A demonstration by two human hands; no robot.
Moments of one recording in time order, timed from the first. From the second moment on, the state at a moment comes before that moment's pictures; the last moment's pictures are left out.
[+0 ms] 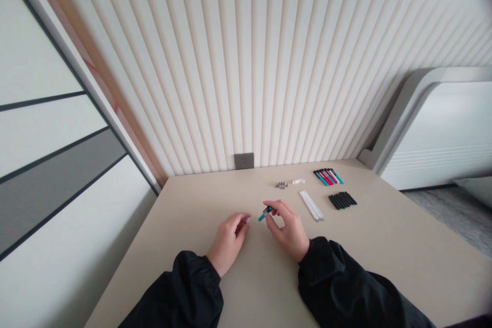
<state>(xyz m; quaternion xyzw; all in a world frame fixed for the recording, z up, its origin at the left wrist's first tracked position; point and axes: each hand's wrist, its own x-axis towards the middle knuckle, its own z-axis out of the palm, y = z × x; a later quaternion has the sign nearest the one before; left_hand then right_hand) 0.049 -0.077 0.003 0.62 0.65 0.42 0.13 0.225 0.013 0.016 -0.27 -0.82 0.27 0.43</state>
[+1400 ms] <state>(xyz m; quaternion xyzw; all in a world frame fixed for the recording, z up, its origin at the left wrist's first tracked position) 0.053 -0.078 0.009 0.66 0.63 0.39 0.12 0.218 0.006 0.010 -0.21 -0.87 0.29 0.35</state>
